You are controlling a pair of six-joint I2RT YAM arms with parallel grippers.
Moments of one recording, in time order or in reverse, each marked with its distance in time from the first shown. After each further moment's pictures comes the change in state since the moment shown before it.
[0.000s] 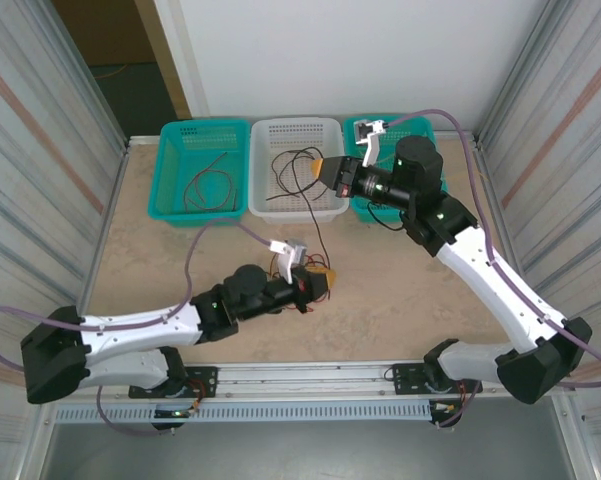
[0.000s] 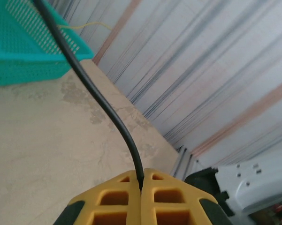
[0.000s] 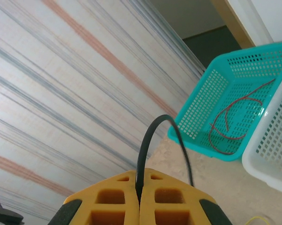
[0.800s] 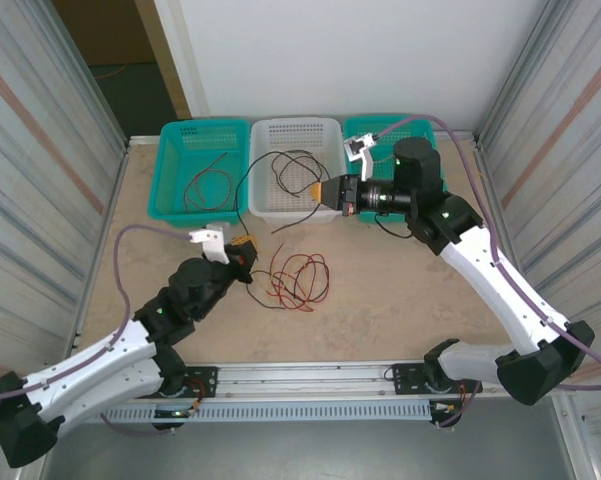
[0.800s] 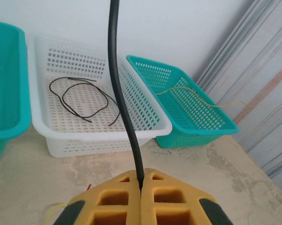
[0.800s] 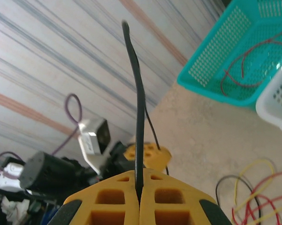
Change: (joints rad) left arm 0.317 -0.428 -0.116 -0.346 -0.302 0.130; right arm 0.003 -0.014 0.011 -0.249 -0.204 -0.146
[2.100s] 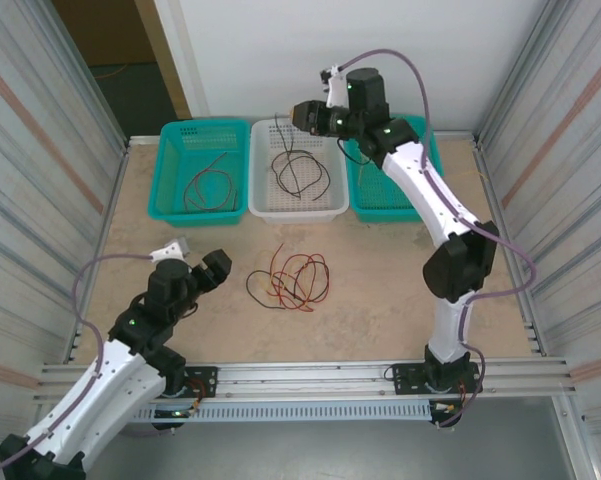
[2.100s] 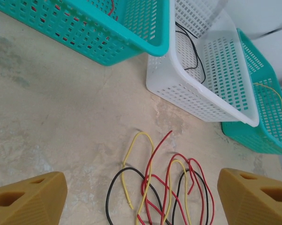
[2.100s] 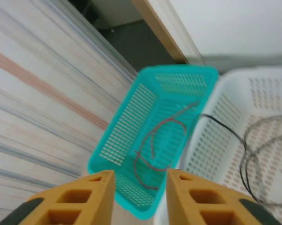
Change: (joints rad) left arm 0.353 -0.204 -0.038 -0.522 0.188 -0.399; right arm -0.113 0.703 0.630 -0.004 0.259 -0.067
